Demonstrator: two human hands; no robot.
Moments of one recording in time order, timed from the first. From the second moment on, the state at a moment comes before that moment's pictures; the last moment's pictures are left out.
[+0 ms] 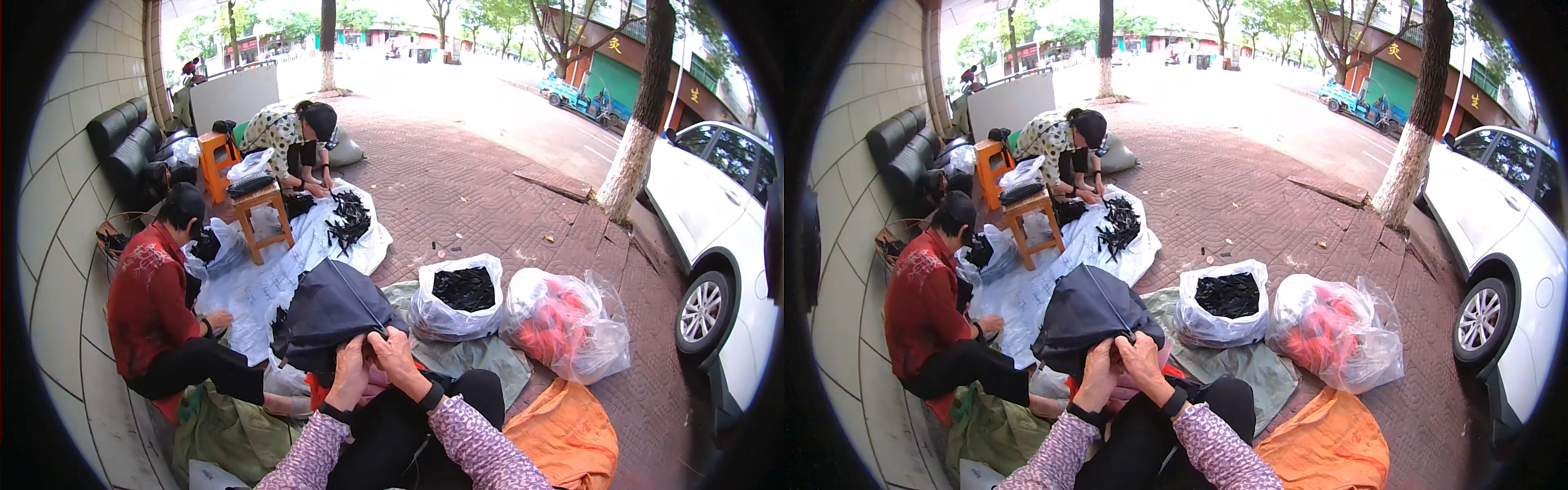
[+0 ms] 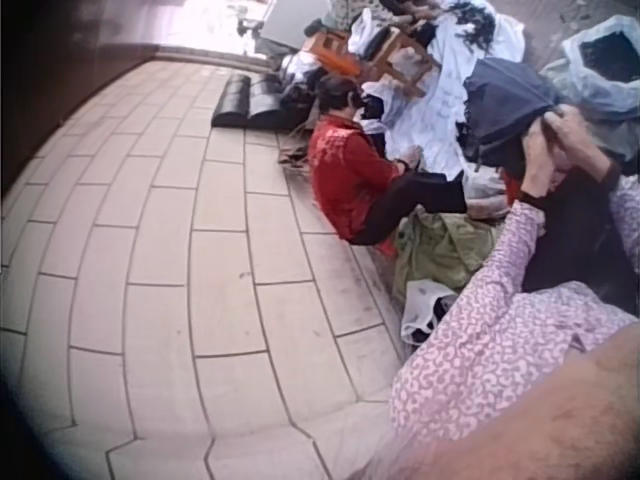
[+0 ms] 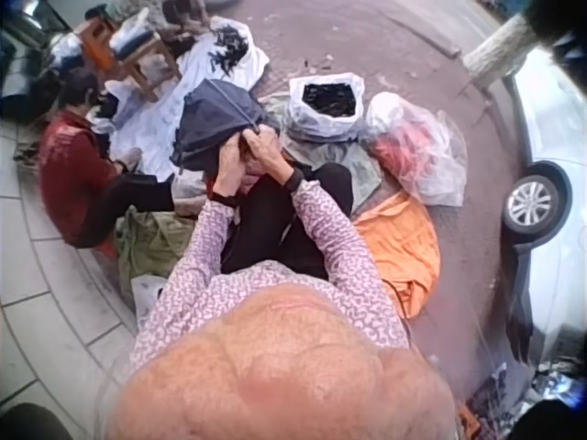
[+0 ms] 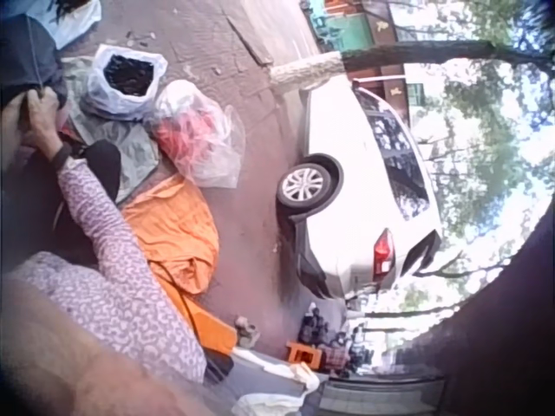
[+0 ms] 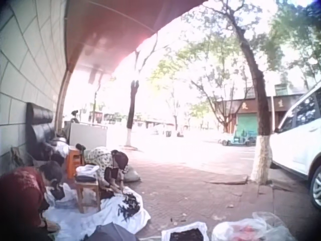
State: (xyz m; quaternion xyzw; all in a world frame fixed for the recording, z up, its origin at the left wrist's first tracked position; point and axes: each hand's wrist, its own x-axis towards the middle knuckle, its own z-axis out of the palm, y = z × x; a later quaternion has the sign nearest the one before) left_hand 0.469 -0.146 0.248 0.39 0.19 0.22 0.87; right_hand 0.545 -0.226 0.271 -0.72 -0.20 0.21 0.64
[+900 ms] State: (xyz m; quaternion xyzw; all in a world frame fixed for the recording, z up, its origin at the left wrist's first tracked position) left_hand 0.468 -0.127 0.242 0.23 0.18 0.16 0.94; right_hand 0.541 -0.230 0.285 -0.54 -0.16 0.44 0.70
